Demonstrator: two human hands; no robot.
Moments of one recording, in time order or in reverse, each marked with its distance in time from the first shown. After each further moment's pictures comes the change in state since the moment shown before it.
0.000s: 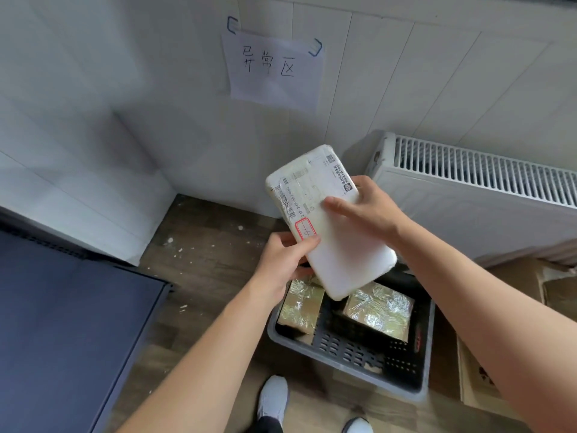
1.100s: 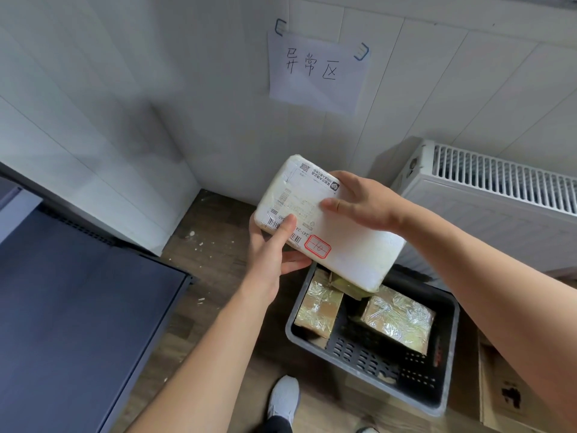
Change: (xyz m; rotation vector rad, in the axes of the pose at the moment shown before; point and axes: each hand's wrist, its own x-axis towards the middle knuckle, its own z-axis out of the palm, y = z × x) left_hand -0.014 0.015 -0.063 -0.262 0.148 0.184; right_hand 0.014 -0.057 0.035 -0.390 -0.268 -0.254
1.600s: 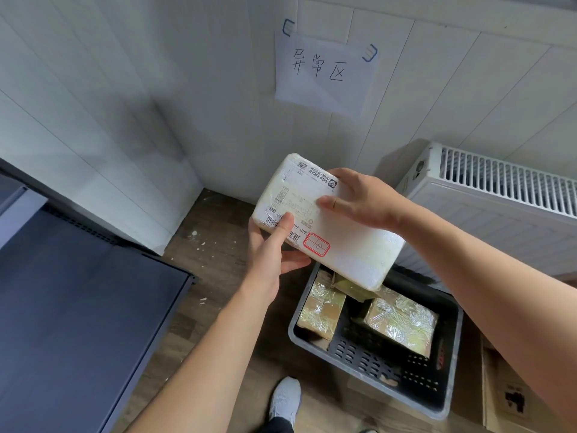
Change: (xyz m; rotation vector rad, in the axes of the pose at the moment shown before) left_hand 0.004 0.008 -0.008 -0.001 0.035 -0.015; right_hand 0.012 -0.011 0.005 -0.059 0.066 -0.024
